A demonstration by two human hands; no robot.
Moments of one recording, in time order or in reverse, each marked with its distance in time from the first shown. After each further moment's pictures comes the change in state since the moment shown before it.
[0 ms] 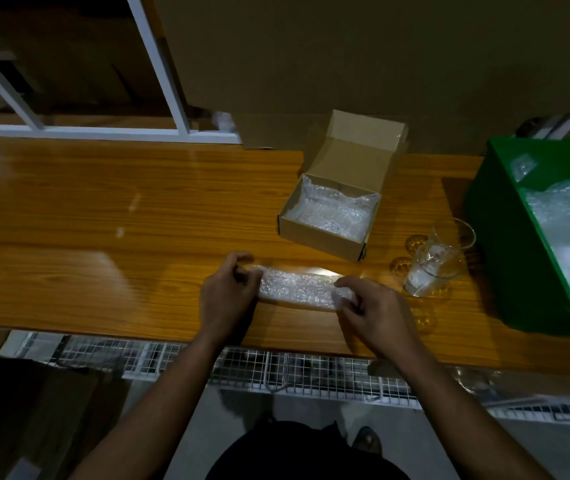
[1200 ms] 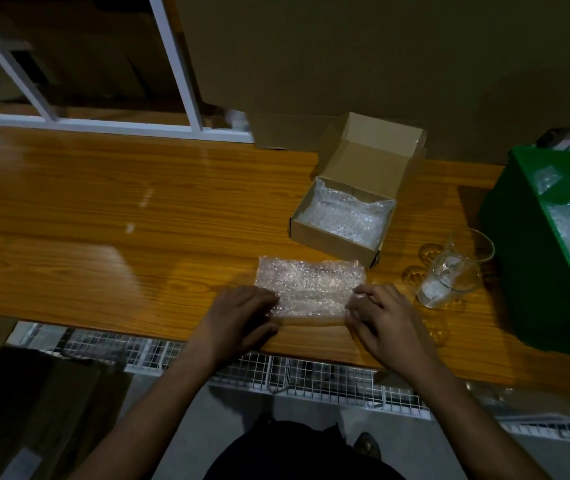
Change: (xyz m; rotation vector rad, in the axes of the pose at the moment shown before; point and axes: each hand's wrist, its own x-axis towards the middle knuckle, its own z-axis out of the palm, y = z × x) left_hand -0.021 -0.030 -0.028 0.259 -0.377 0.534; right_hand -0.004 0.015 0.004 -0.201 -0.094 -0.164
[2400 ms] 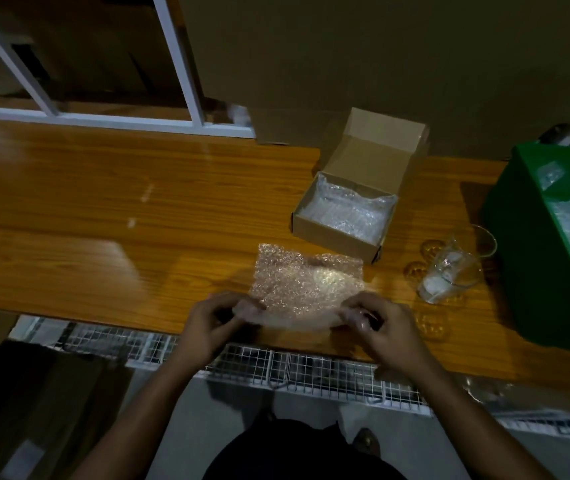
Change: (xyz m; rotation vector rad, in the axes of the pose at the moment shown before) left_hand -0.023 0.015 -0.023 -0.811 0.162 -0.290; right_hand 0.001 -0.020 -0.007 0.657 -0.011 0.178
